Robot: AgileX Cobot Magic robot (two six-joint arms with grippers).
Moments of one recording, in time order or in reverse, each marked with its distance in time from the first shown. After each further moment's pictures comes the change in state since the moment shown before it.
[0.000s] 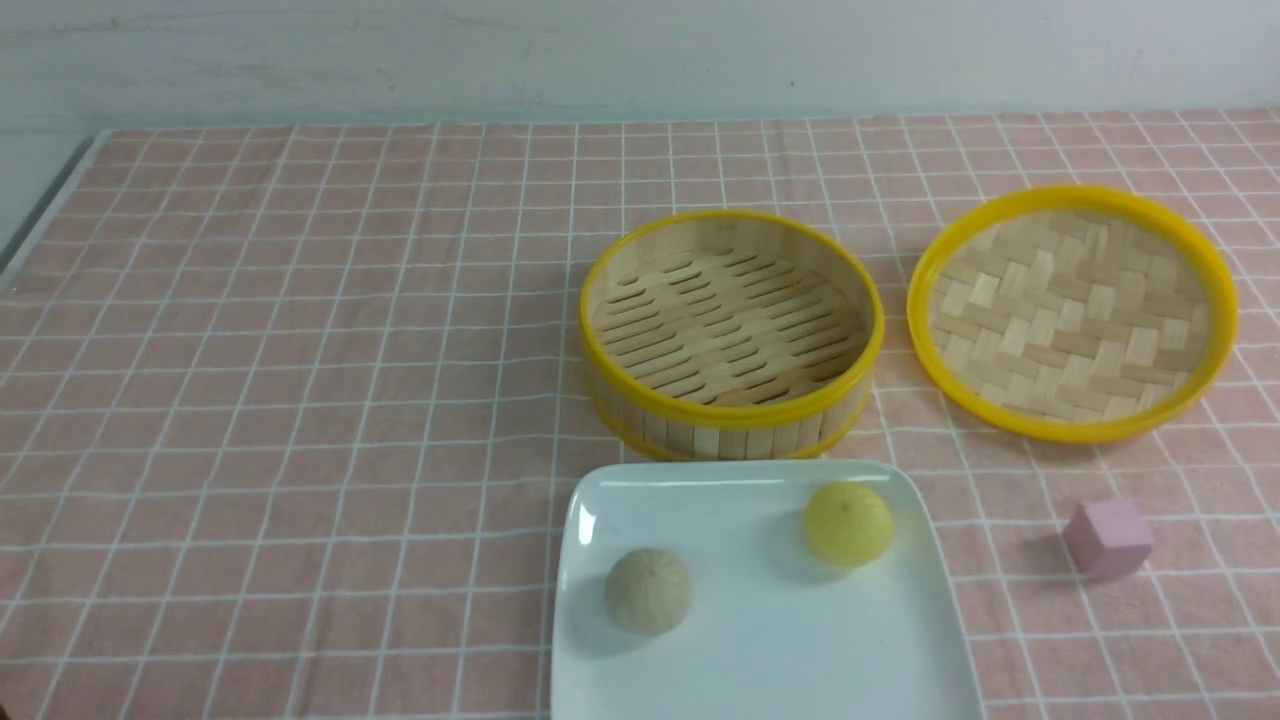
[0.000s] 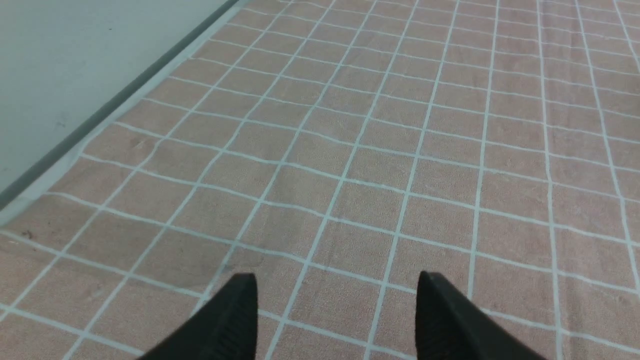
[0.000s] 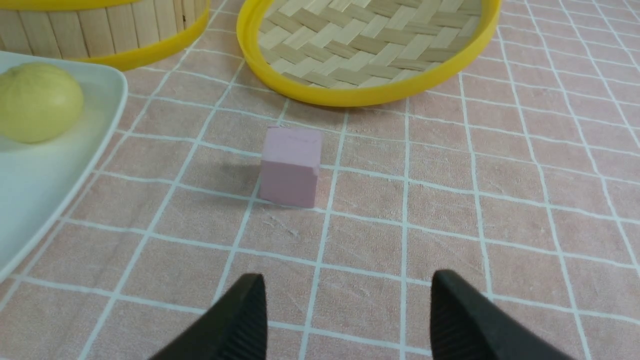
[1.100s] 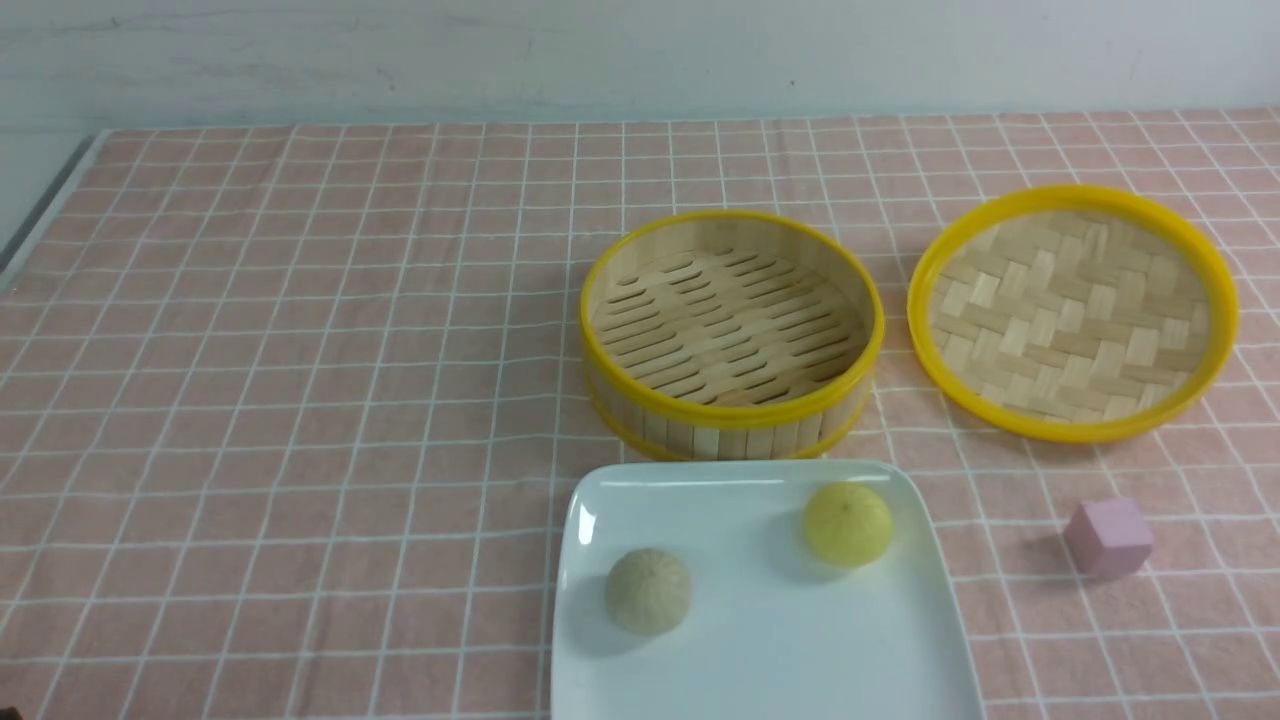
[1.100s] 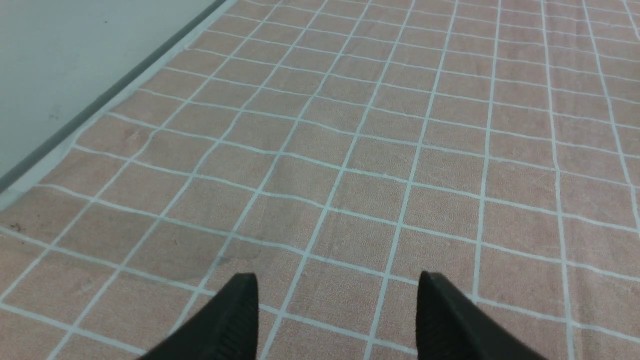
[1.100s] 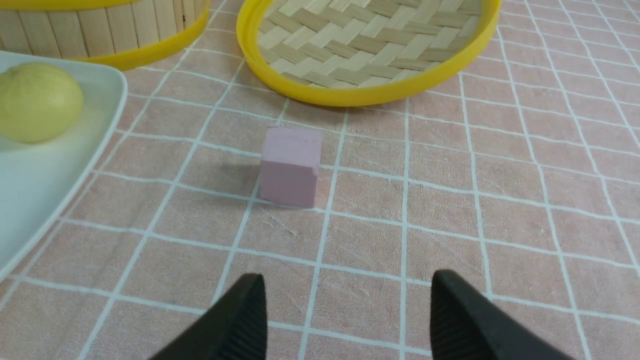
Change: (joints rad) right arm 0.000 0.000 0.000 -0.001 0.000 0.000; left arm 0.000 0.000 0.053 0.003 -0.057 0.000
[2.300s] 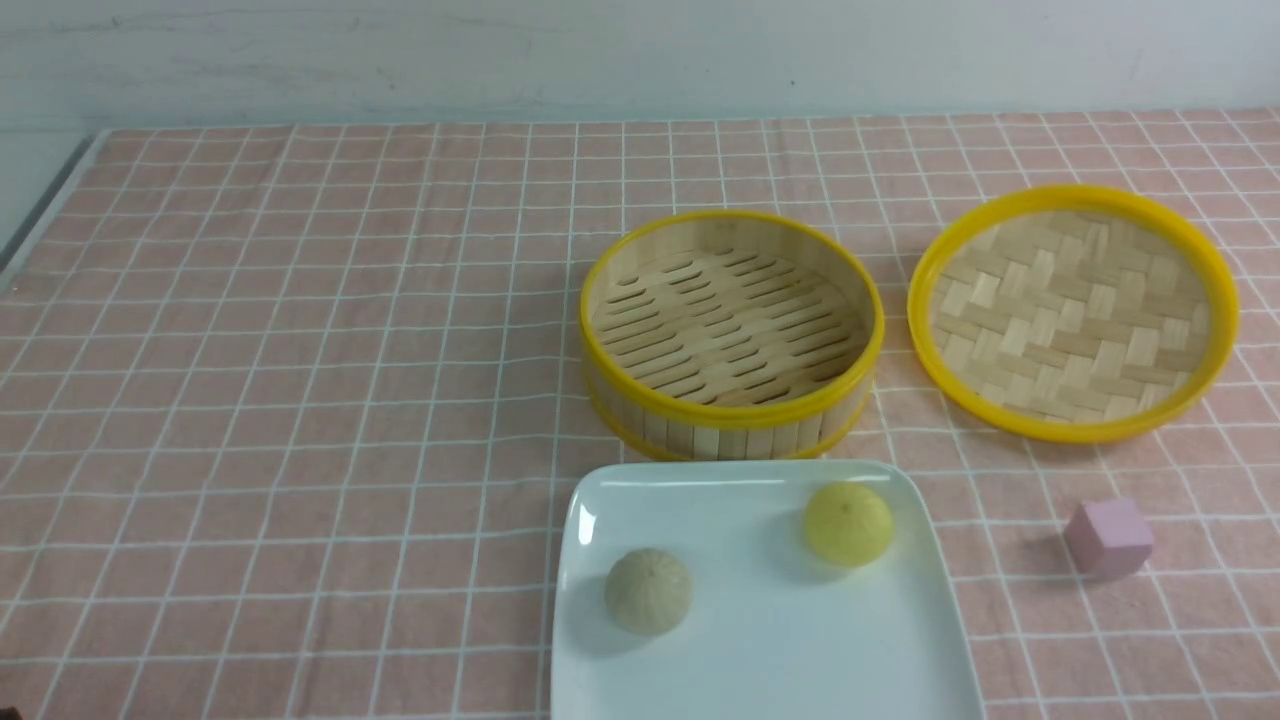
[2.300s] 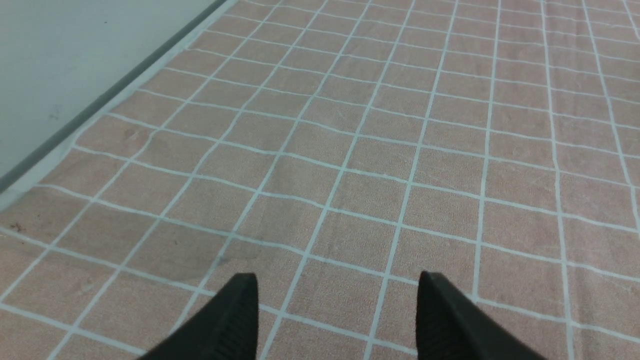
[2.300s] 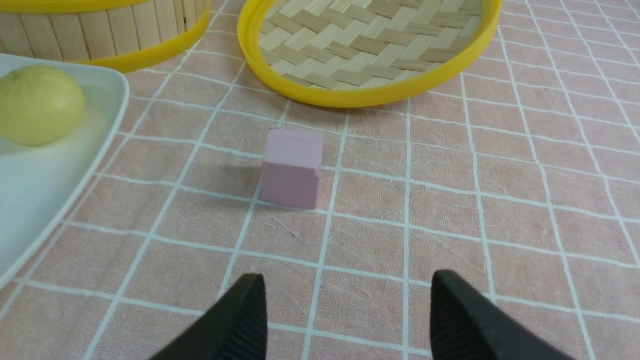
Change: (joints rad) right arm 0.000 0.000 0.001 0.014 -0.003 0.000; left arm 0.000 0.000 0.000 0.000 -0.001 0.000
